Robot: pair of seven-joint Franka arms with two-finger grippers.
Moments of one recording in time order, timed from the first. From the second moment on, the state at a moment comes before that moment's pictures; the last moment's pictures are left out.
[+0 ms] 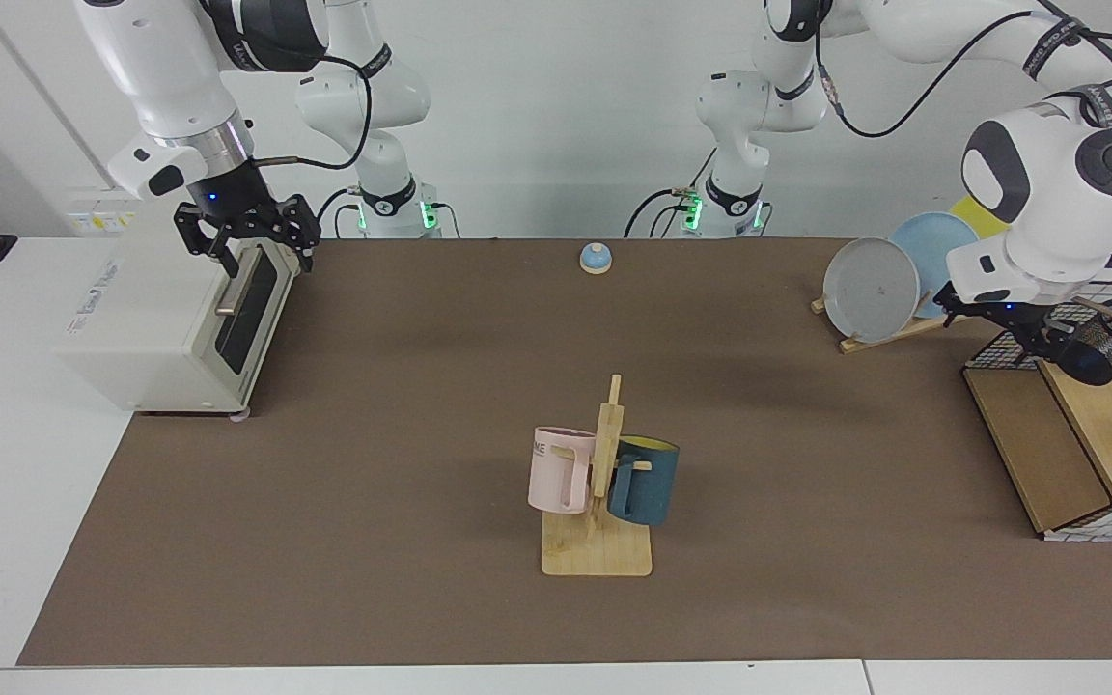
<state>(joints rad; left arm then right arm) -0.14 0.26 0.26 -1.52 0.16 1.68 0.85 0.13 -0.08 -0.14 -1.73 0.01 1.71 -0.07</state>
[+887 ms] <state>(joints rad) -0.13 0.01 0.11 -1.60 -0.03 1.63 0.09 0.13 -0.08 -0.14 -1.73 0.01 1.71 -0.07</state>
